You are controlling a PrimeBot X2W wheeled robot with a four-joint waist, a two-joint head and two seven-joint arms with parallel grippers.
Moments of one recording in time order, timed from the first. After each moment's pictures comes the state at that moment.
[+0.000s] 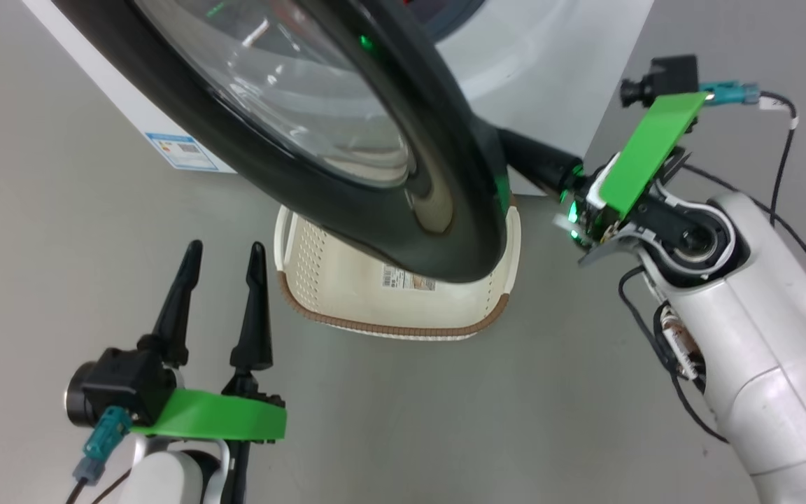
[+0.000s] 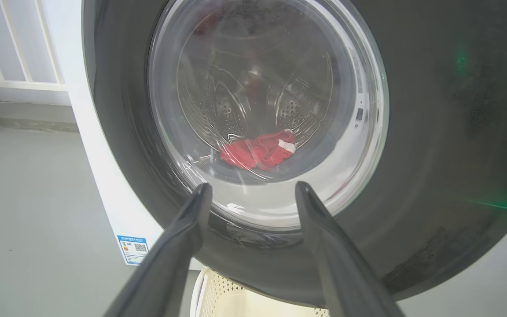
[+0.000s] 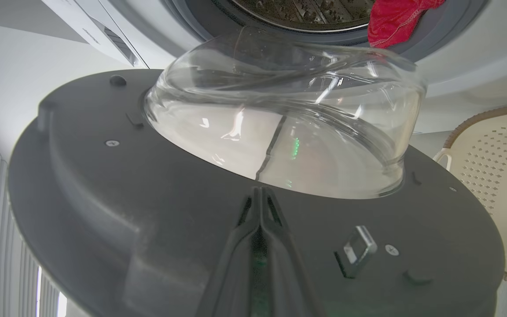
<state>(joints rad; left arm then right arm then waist) -0.29 0.03 -0.14 0.13 -0.27 0.03 -0.25 -0.82 -0.11 0.32 0.51 1.66 0.13 0.57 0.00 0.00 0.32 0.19</state>
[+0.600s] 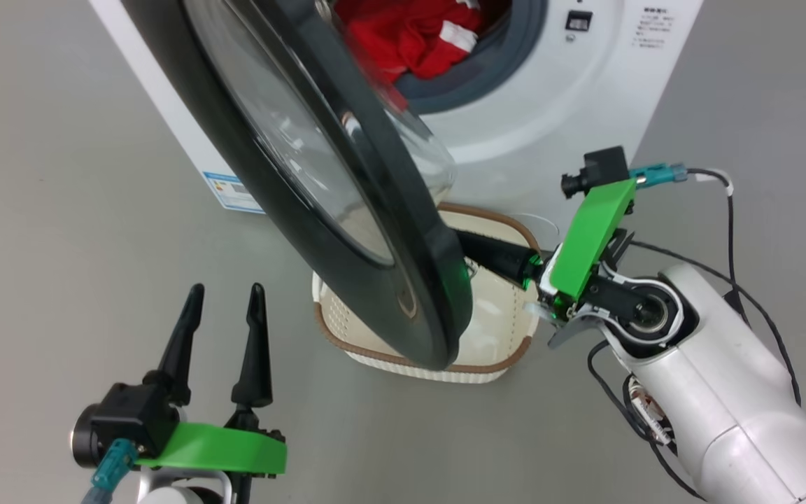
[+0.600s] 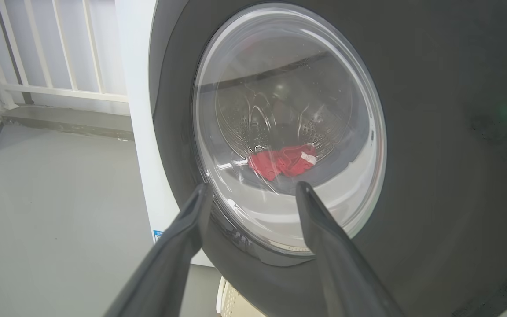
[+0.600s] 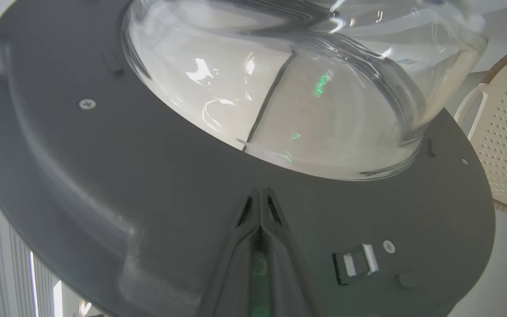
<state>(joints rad) -0.20 0.03 -0.14 0.13 -0.27 0.04 -0.25 -0.70 -0.09 0.42 0.51 1.63 0.13 0.59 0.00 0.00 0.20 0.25</state>
